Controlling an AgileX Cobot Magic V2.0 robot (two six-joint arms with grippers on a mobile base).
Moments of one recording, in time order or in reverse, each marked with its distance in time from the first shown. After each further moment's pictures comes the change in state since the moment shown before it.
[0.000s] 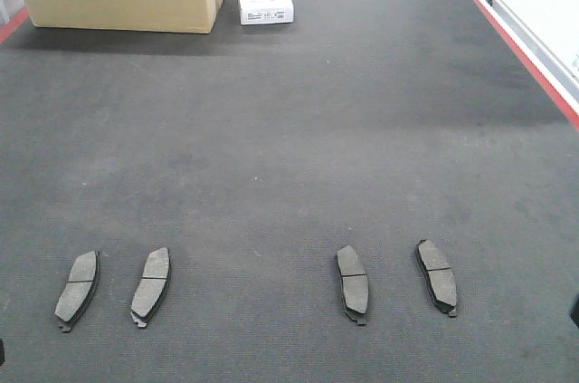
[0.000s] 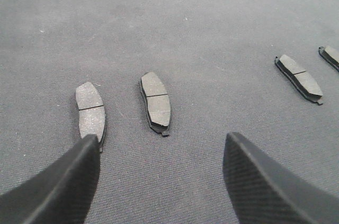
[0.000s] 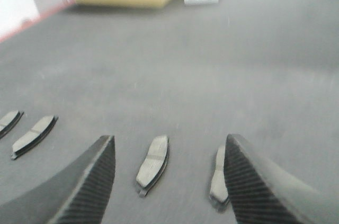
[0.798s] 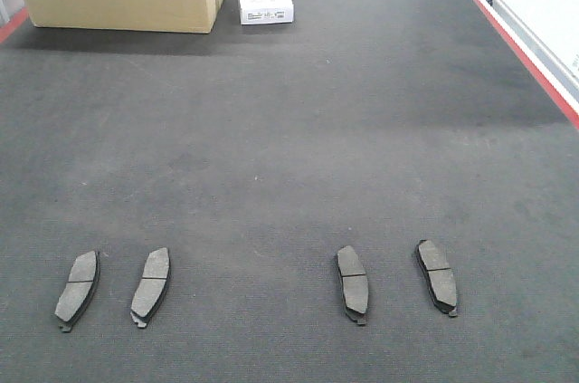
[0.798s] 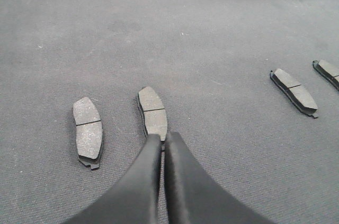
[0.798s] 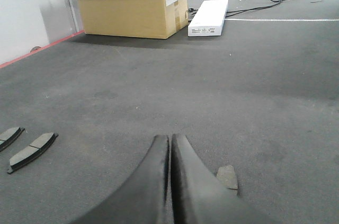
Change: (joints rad) left arm 0.000 0.000 0.000 0.000 -0.046 0.002; right arm 0.000 -0.113 0.111 -0.002 -0.090 -0.017
